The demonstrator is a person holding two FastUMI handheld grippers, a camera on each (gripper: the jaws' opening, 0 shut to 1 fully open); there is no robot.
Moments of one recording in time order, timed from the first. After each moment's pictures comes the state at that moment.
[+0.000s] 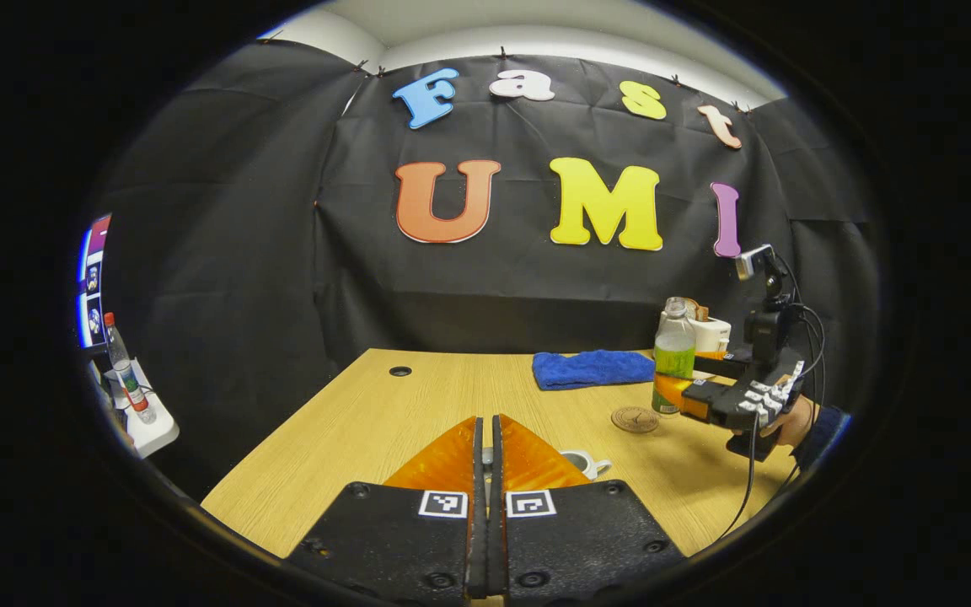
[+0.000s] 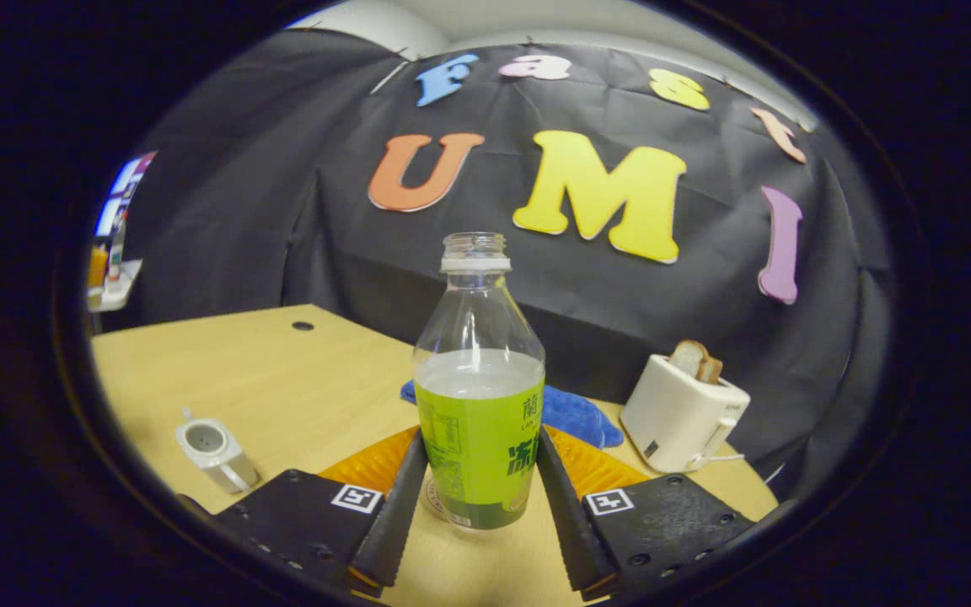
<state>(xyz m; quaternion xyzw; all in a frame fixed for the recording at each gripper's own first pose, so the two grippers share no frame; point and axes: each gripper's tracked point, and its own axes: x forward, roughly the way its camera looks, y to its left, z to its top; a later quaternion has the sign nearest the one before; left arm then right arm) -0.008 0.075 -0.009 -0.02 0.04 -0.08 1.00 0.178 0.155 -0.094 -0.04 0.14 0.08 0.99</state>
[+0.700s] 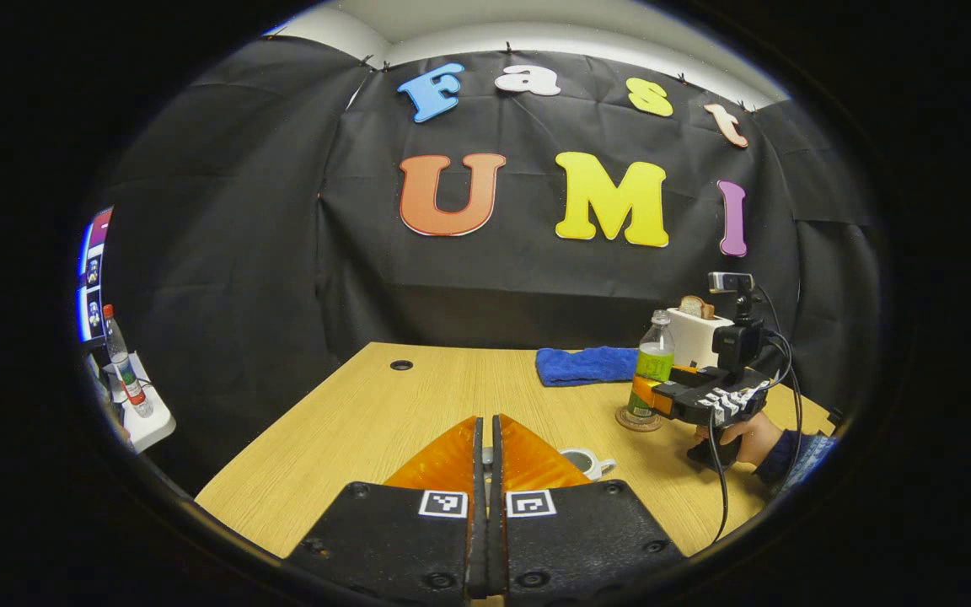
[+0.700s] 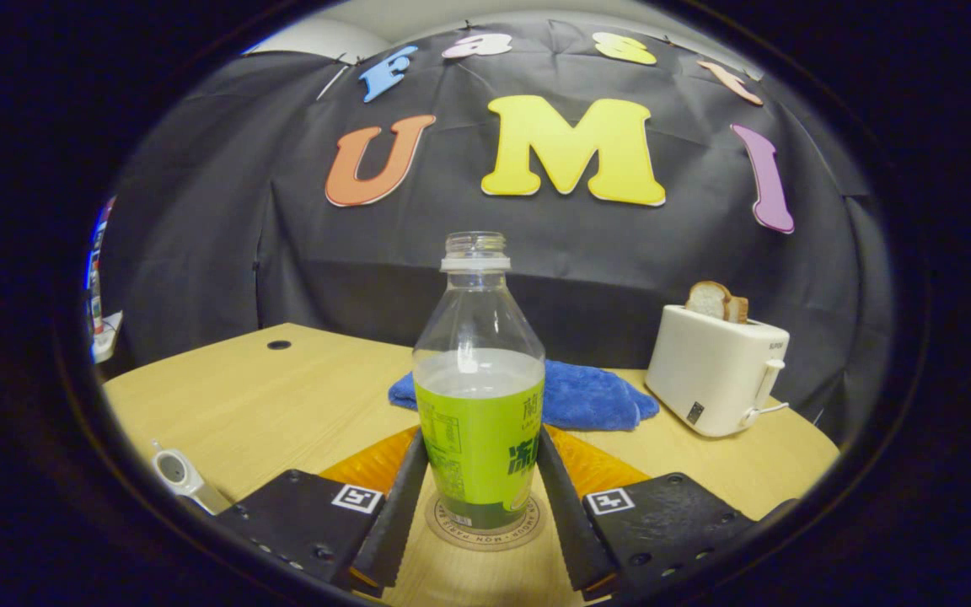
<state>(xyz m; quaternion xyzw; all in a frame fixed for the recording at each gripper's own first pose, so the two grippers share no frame) 0.000 0.076 -0.017 -0.03 0.05 -0.08 1.00 0.224 0.168 -0.140 0.01 0.15 0.07 0.99</state>
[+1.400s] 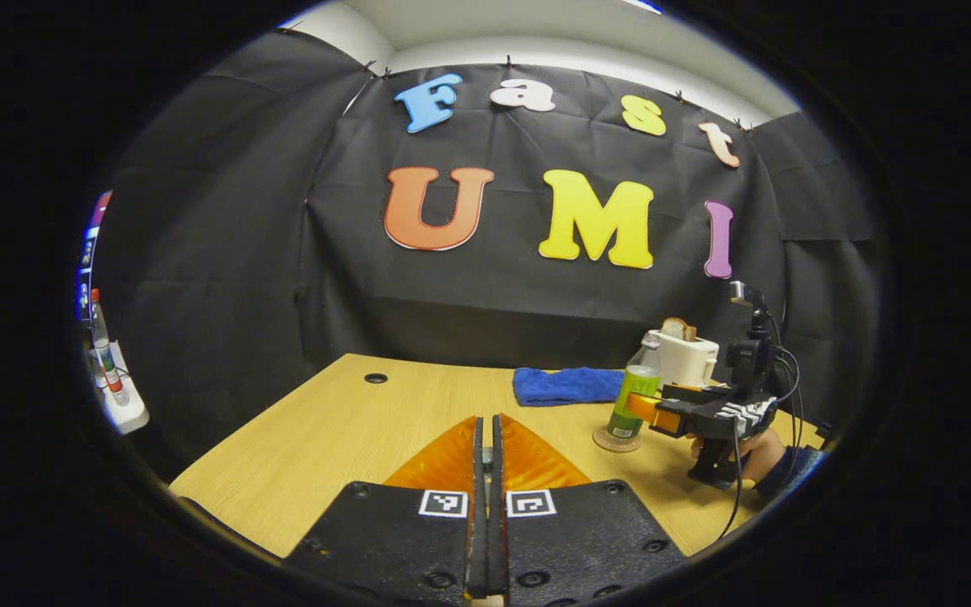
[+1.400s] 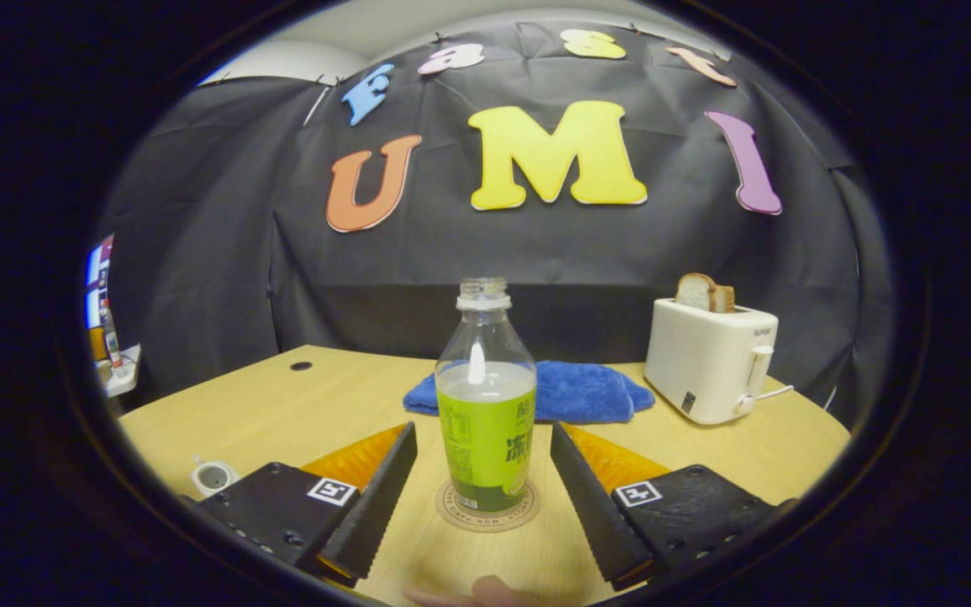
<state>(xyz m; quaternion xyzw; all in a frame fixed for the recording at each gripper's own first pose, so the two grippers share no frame) 0.013 0.044 -0.008 -0.06 0.01 -0.11 0.99 0.182 0.147 -0.109 0.05 0.14 0.09 0.98</state>
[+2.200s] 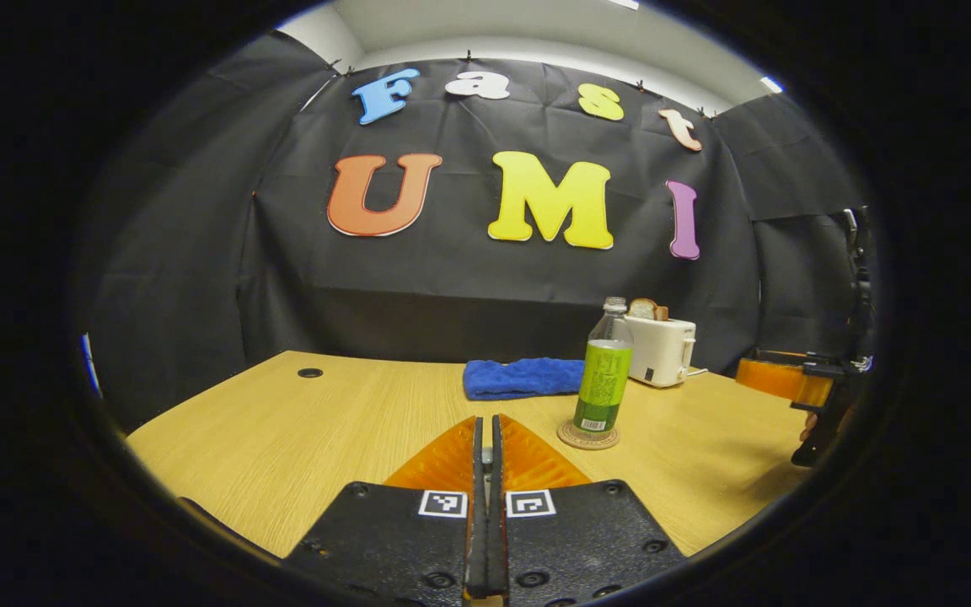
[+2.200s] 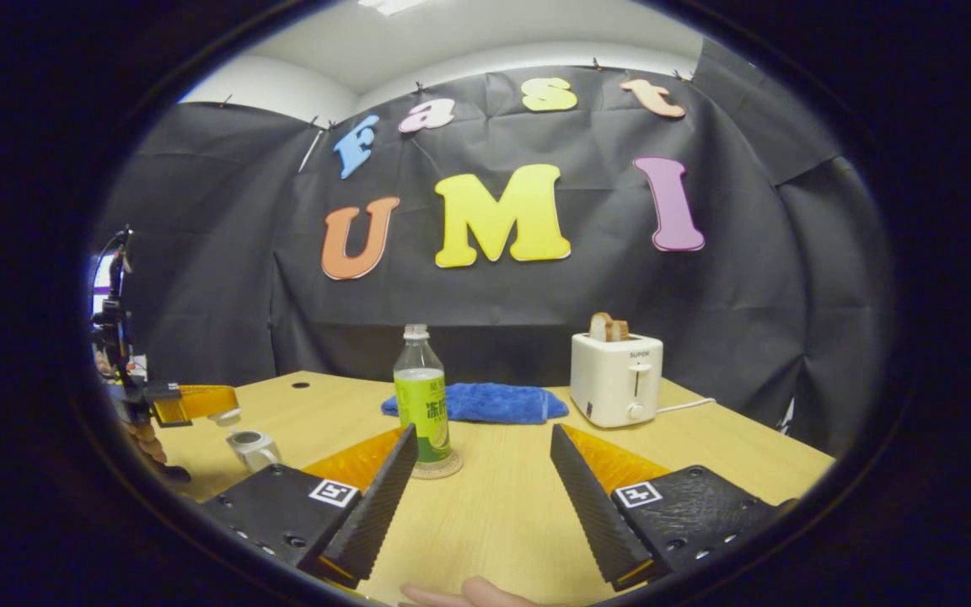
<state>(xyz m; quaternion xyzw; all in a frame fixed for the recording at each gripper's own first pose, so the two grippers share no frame) 0.064 -0.031 -0.067 -0.05 0.00 -0.16 0.99 0.050 0.048 -0.077 0.07 0.07 0.05 0.99</state>
